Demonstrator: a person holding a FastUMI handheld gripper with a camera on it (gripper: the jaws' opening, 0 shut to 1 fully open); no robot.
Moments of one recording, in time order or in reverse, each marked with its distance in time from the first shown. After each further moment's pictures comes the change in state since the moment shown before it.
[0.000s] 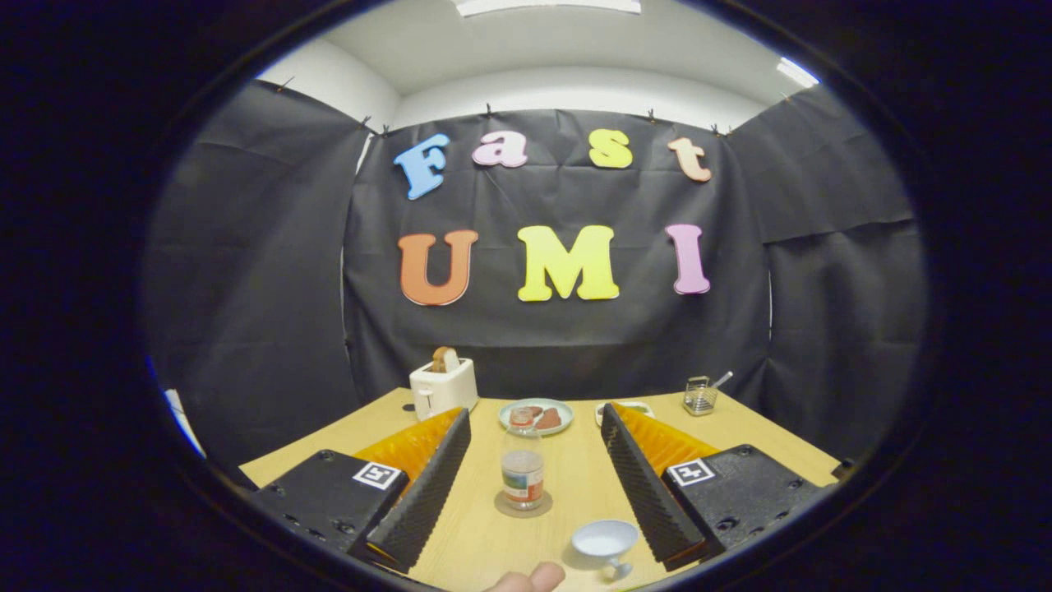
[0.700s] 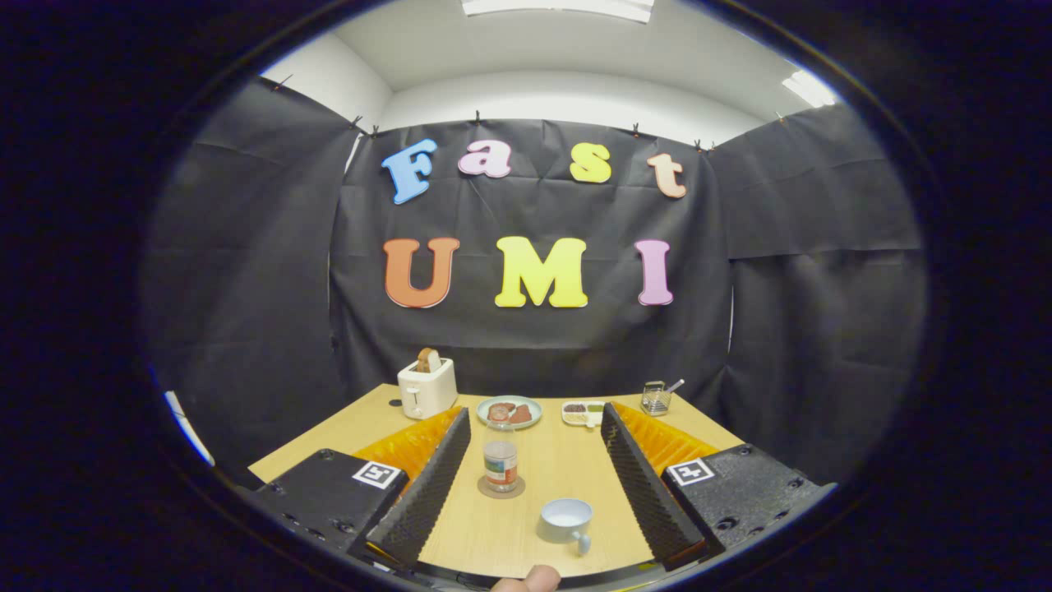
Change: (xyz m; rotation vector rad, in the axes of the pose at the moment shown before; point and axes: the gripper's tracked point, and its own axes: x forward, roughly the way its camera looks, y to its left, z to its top) arm -0.086 -0.017 0.055 -0.019 -0.003 -0.102
